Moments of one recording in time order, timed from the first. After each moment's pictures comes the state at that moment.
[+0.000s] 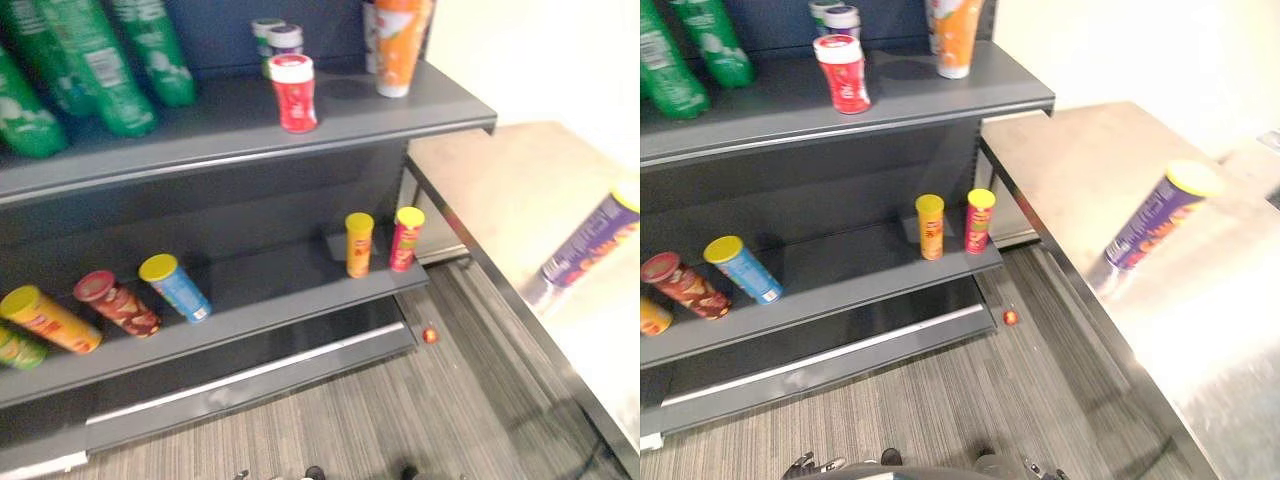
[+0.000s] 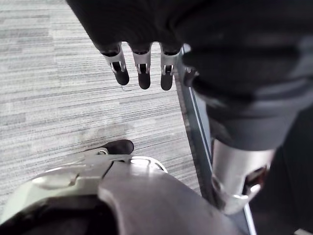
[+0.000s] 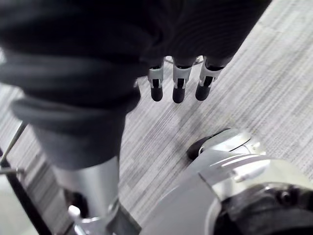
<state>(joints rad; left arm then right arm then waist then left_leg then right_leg) 0.12 0.13 0.17 1.19 0.02 -0.13 0.04 0.10 -0.02 -0.59 1.21 0.02 -0.09 0.01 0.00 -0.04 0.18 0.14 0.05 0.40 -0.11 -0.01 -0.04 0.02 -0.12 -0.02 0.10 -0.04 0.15</state>
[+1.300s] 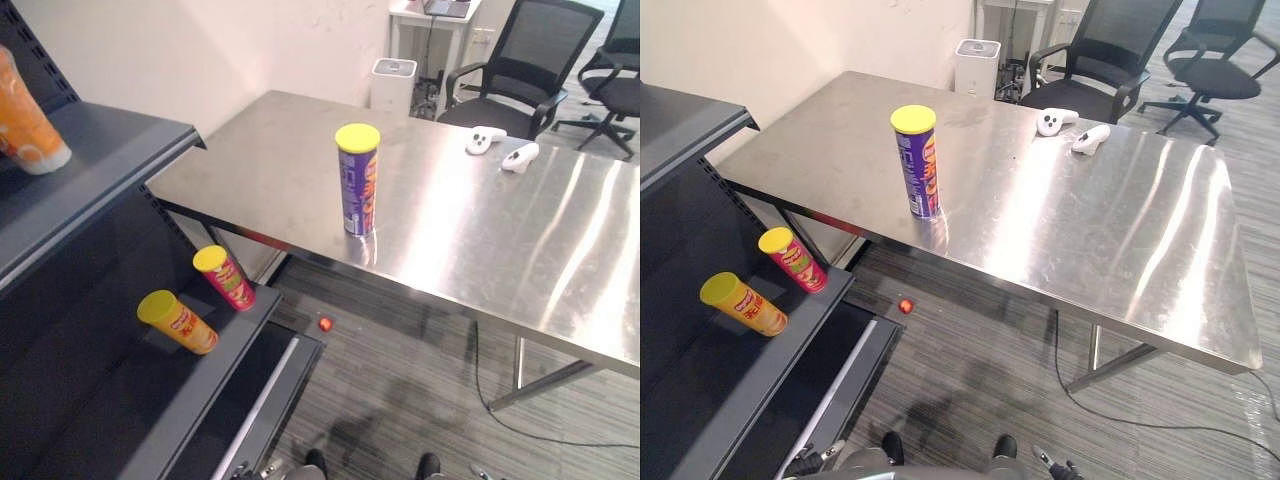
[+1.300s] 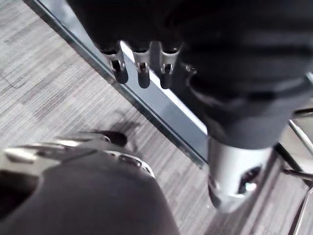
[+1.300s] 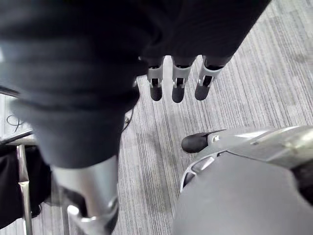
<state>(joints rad) 0.11 0.10 0.24 1.17 -0.11 -0.13 0.04 0.09 -0.03 -0.62 1.20 0.06 -0.09 -0.01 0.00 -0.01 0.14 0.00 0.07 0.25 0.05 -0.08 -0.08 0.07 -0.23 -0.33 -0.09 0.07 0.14</state>
